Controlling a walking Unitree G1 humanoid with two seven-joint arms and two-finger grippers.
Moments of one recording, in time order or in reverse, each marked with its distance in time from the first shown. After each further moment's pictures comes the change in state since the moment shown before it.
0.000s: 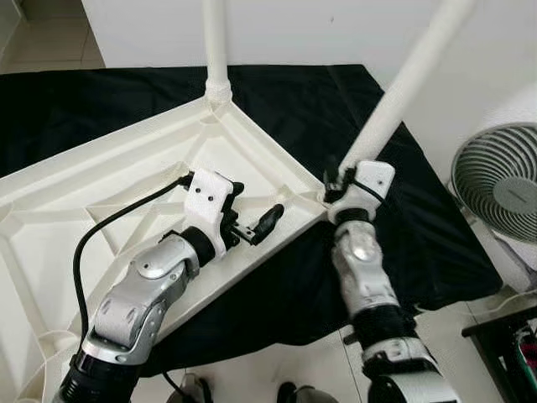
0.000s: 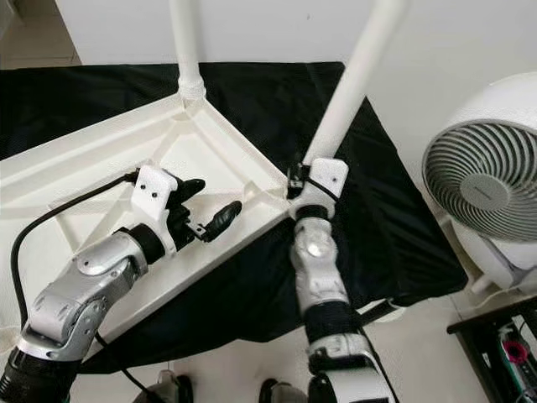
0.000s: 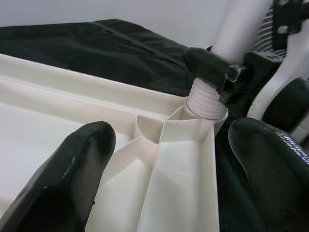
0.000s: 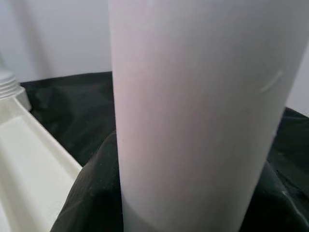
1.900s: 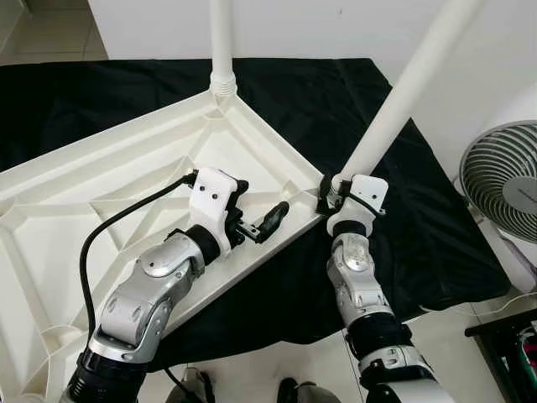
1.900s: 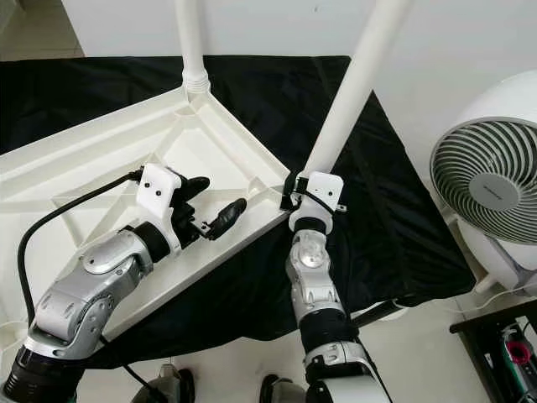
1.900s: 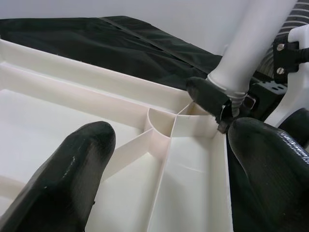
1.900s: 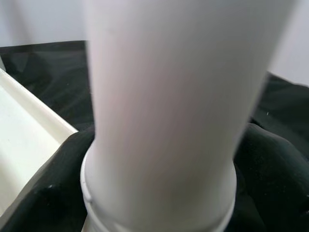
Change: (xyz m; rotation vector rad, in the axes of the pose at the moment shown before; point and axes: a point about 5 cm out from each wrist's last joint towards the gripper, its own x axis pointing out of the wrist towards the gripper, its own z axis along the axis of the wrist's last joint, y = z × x) left arm 0.002 -0.002 0.000 -0.012 -0.010 0.002; right arm -0.009 -0.016 -0.008 -0.029 -0.022 -0.055
